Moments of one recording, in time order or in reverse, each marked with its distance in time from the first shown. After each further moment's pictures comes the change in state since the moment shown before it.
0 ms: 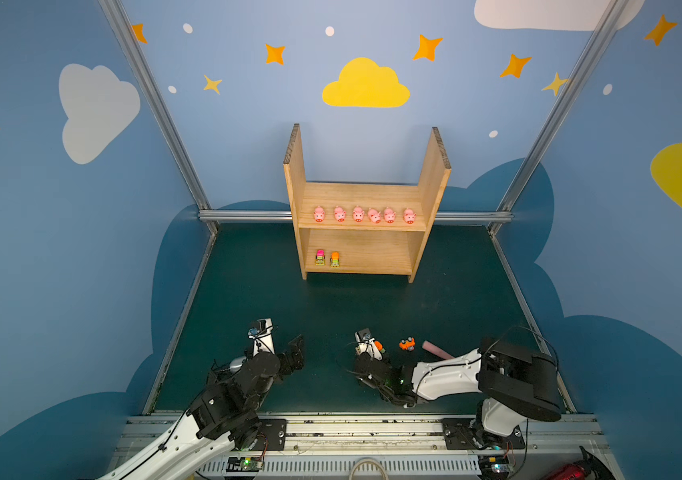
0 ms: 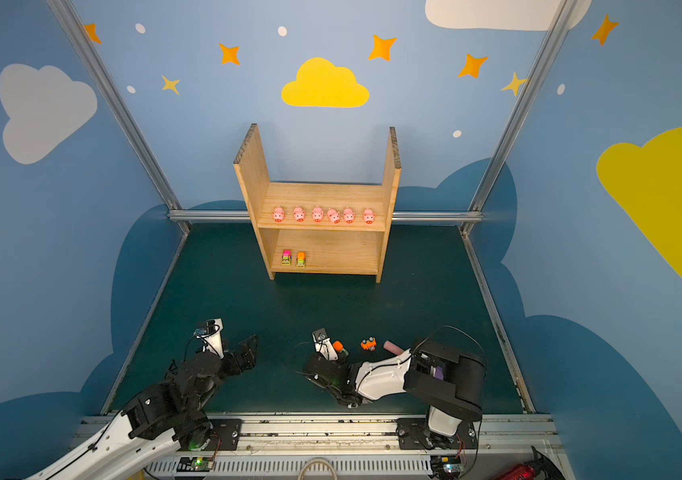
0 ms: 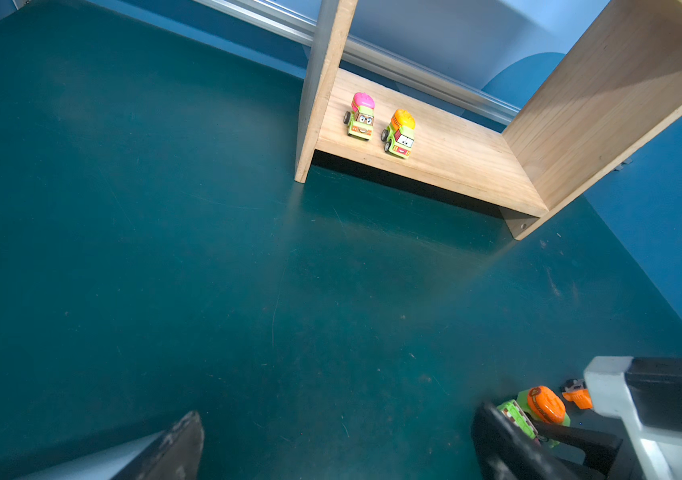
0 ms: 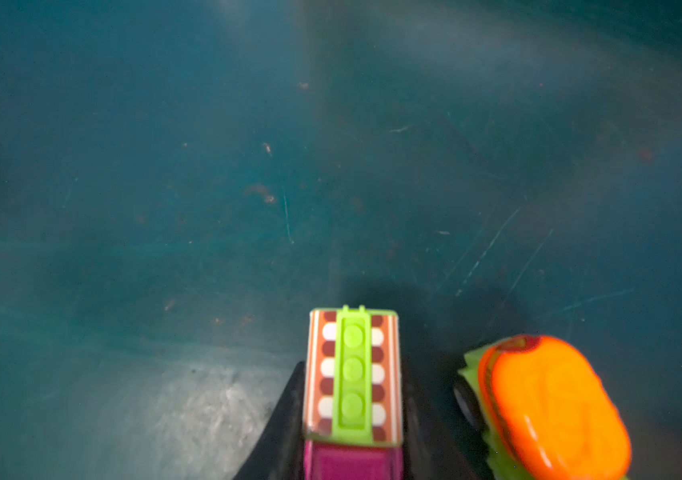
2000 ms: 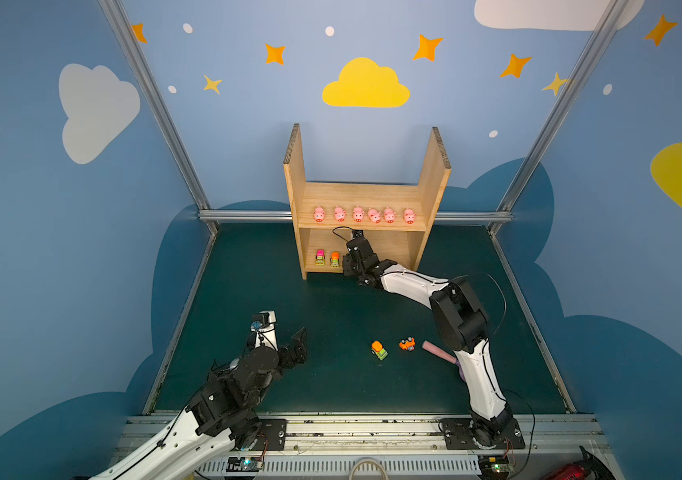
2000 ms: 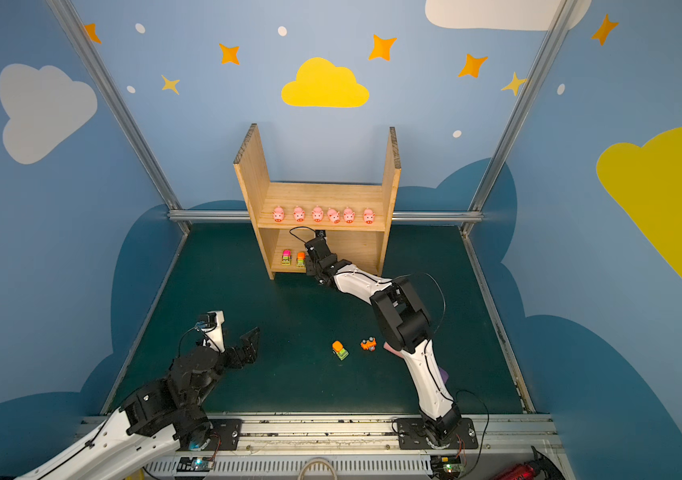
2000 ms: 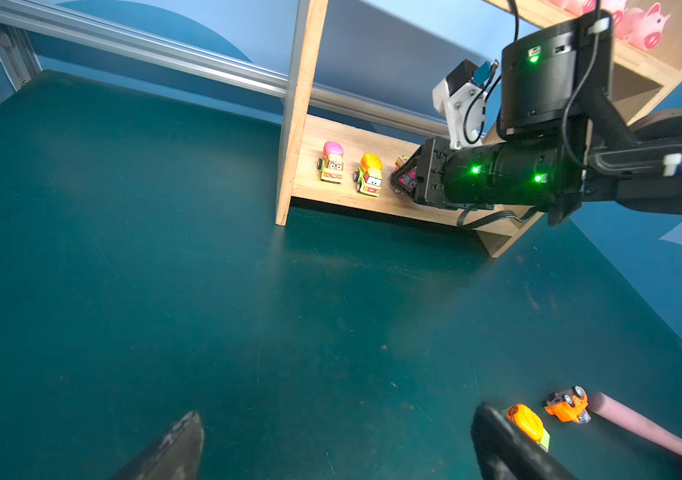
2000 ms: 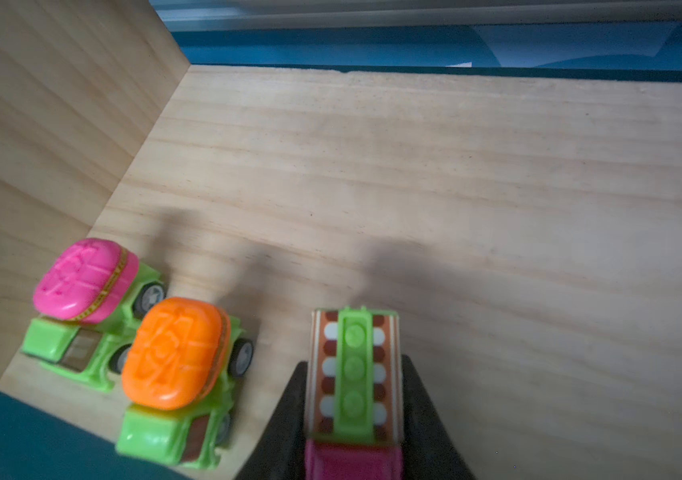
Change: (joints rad) left arm 0.000 0.062 0.064 0.089 -0.008 0.113; right arm -0.583 0.608 1.093 -0.229 -0.254 -0.264
